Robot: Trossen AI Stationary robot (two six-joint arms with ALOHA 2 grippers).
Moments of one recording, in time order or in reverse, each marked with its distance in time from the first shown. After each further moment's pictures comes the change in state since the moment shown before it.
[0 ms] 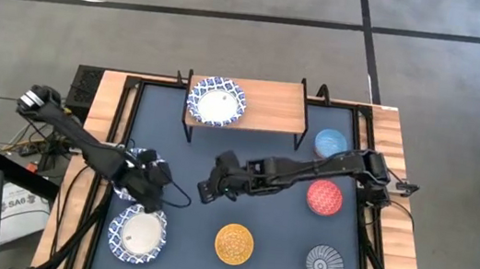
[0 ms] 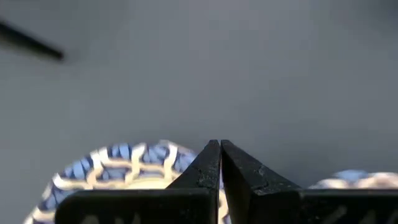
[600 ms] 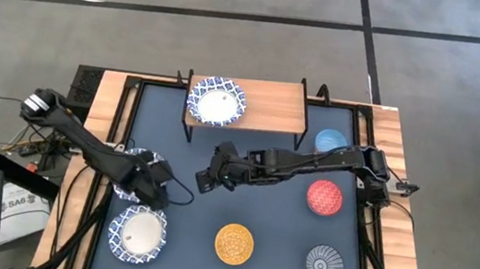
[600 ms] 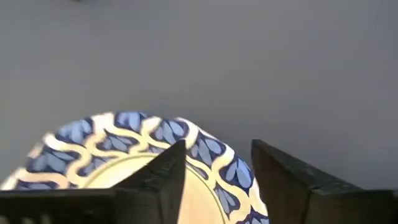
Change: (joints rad) left arm 0.035 0.146 -0.049 -0.001 0.037 -0.198; right arm -0.045 -0.009 0.000 0.063 -0.027 -0.036
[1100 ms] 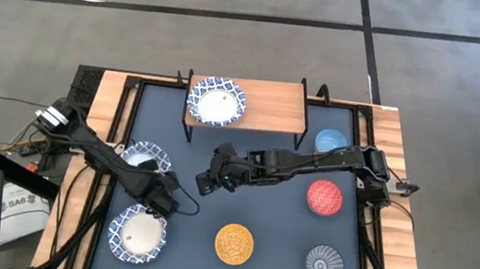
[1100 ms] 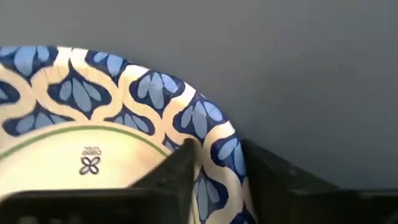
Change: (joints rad) left arm 0.014 0.251 0.019 0.006 0.099 0.022; right arm 0.003 0.000 0.000 0.000 -0.039 -0.016
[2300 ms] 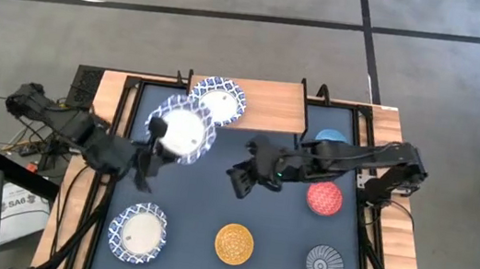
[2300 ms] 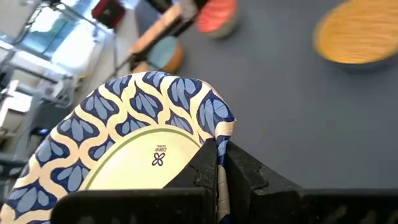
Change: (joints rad) left arm 0.111 -0.542 0.391 0.084 -0.264 1.374; right arm 0.082 -0.307 0.001 -0.182 0.135 -0.167
